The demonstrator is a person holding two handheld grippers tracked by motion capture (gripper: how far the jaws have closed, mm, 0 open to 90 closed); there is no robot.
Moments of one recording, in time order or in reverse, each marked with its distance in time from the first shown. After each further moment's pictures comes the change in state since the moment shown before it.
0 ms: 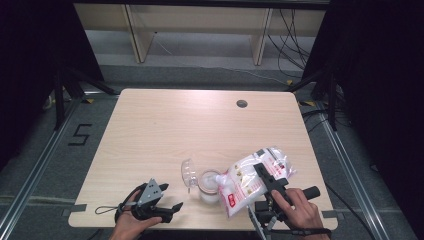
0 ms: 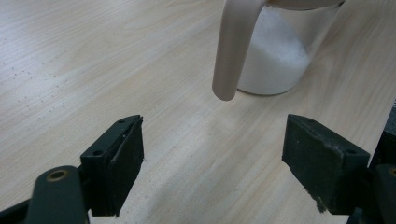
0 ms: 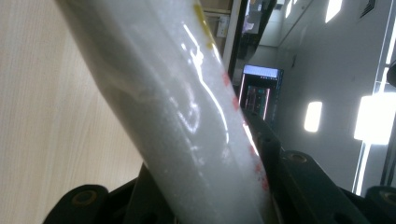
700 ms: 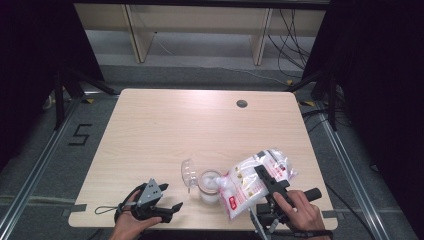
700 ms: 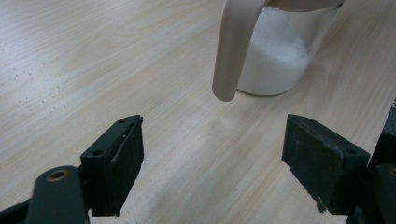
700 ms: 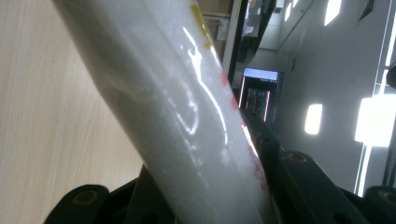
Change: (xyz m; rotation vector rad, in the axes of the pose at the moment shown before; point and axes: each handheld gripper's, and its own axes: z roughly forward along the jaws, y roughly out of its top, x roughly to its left) left arm 0.000 0.000 -0.001 -0.001 -0.002 -0.007; right arm 0.000 0.000 -0.004 -0.023 -0.006 -0.015
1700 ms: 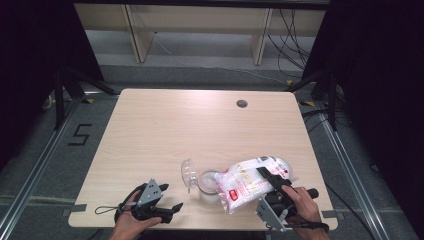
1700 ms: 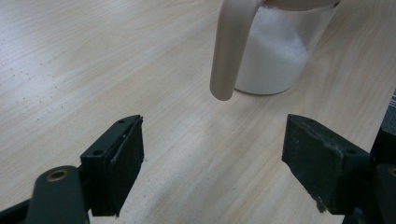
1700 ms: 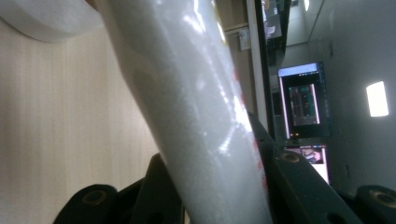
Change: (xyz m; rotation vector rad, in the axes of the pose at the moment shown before) left arm -0.001 -0.001 0.000 -0.002 -0.008 0.001; right arm 0.017 -0.026 0.010 -0.062 0.128 0.366
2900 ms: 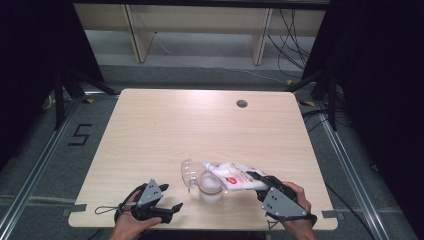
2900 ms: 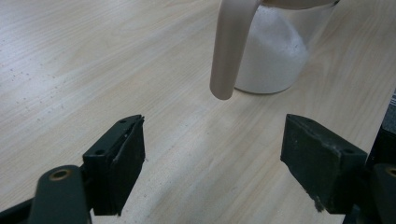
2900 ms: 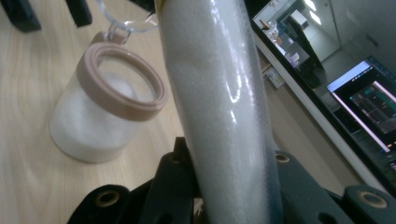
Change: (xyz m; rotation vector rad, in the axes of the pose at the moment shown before) left arm 0.001 0.000 0.000 0.001 0.006 0.004; right arm 0.002 -0.012 0.016 -0.320 0.154 0.467
